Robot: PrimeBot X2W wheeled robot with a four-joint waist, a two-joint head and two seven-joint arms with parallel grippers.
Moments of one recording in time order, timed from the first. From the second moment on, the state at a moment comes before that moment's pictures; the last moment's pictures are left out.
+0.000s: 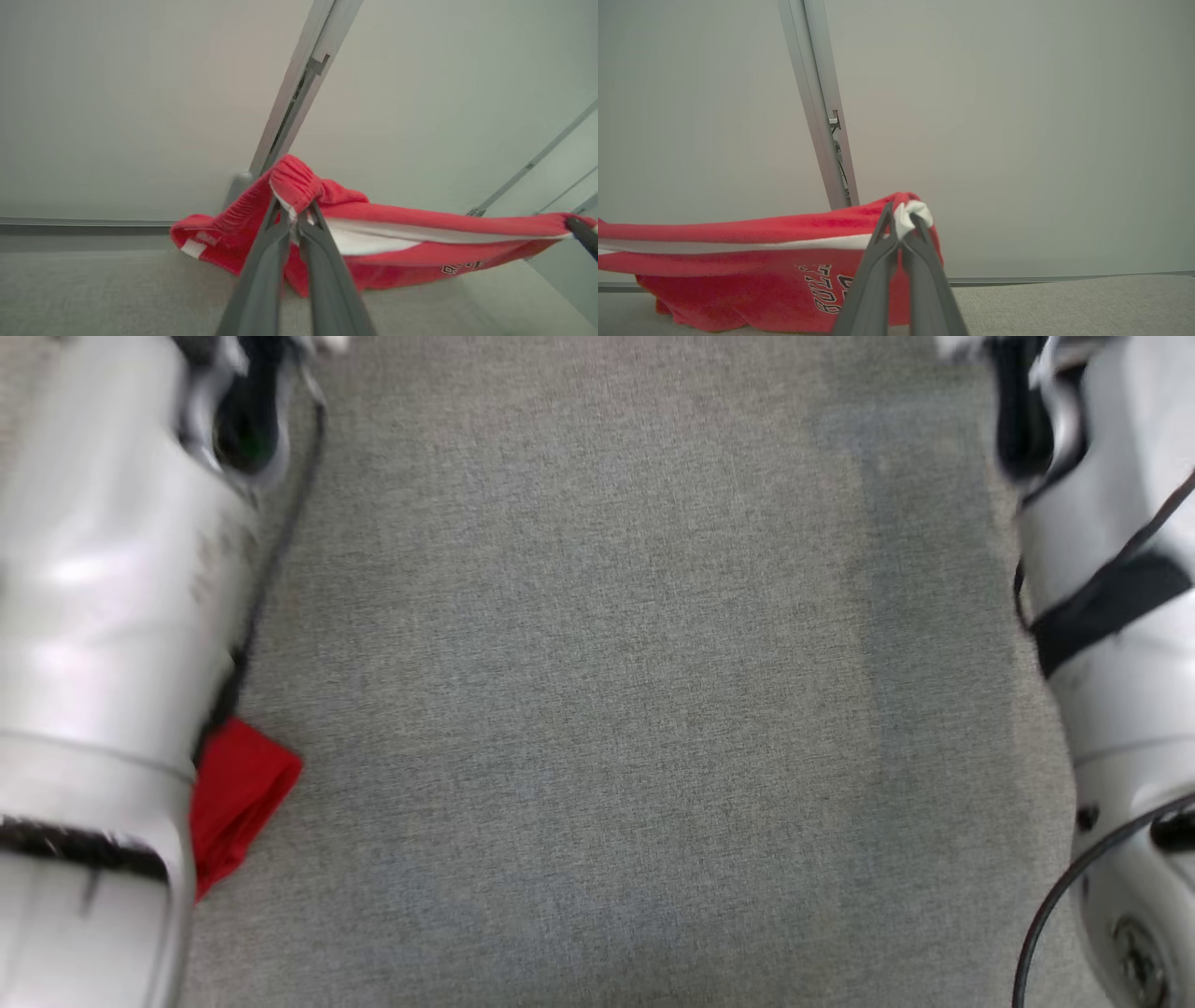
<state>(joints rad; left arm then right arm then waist) -1.29 0.15 -0.42 0.91 -0.81 -0.13 -0.18 -1.25 -0.05 0.06 0.87 0.17 0.13 -0.26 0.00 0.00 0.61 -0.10</state>
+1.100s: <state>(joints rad) -0.65 0.20 -0.86 0.76 -0.98 -0.13 -0.26 -0.67 -0.31 0.46 0.94 0.59 0.13 -0.18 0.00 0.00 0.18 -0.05</state>
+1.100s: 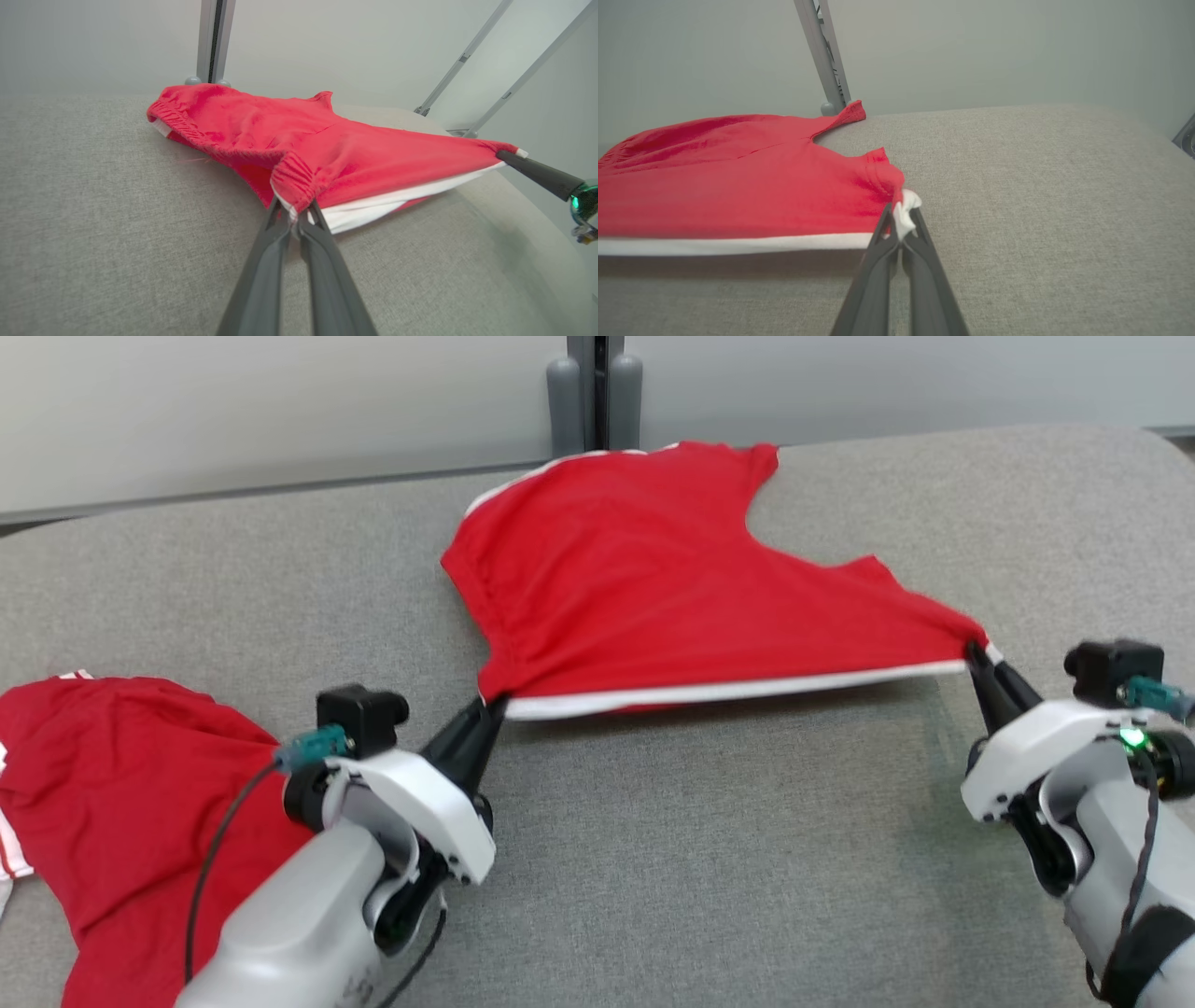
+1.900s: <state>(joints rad) -0.34 0.28 -1.01 0.46 -0.94 -0.08 -0.23 -0.30 -0.62 0.49 0.58 0.83 0.14 0.00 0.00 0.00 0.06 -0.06</state>
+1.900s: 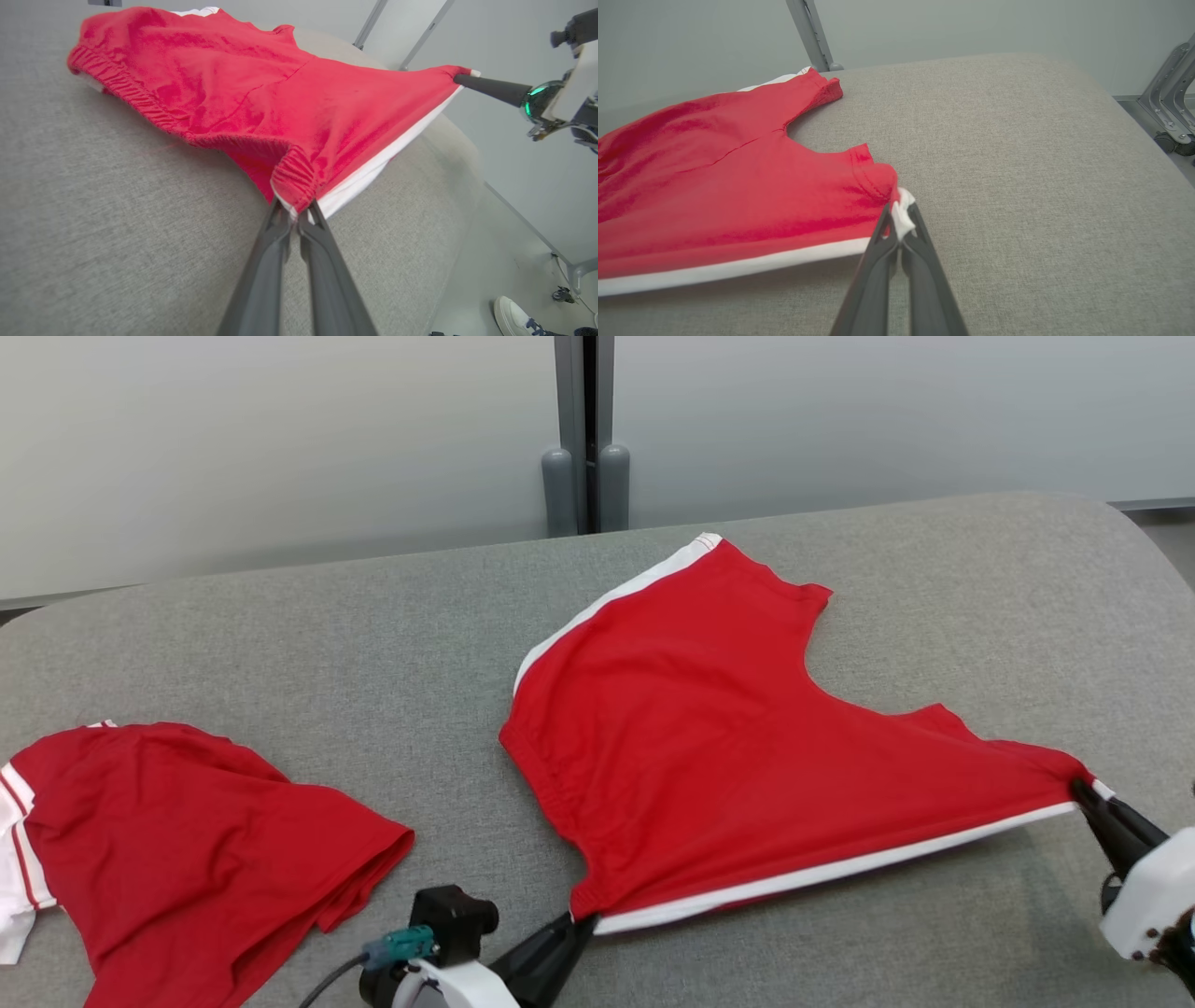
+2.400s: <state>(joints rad) -0.36 0.35 -1.00 0.21 -0.91 0.01 -0.17 -0.27 -0.65 0.23 0.32 0.72 0.14 0.16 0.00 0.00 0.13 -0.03</state>
